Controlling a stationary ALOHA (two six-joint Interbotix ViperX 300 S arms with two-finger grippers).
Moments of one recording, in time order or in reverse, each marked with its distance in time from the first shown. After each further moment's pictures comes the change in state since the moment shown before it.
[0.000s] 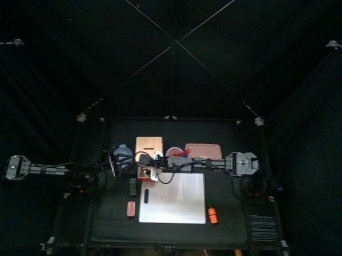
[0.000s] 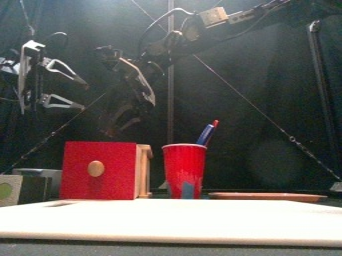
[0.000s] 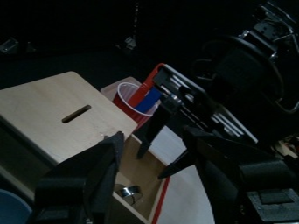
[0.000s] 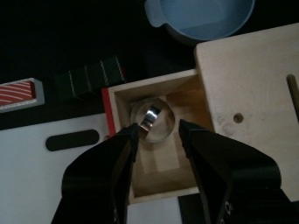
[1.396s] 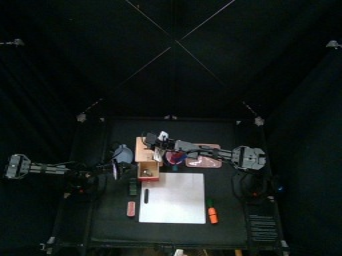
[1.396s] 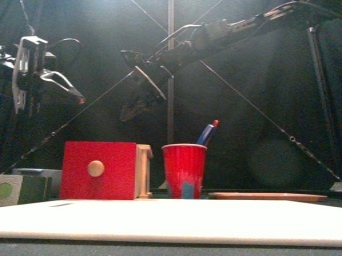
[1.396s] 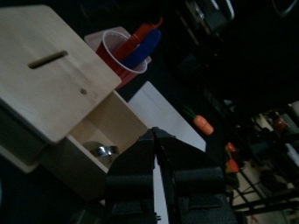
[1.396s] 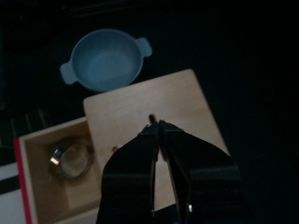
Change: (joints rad) left arm -0.114 0.000 -0.066 -0.210 0.261 -0.006; right arm -0.201 -0.021 -0.055 -0.130 -0.115 -0.002
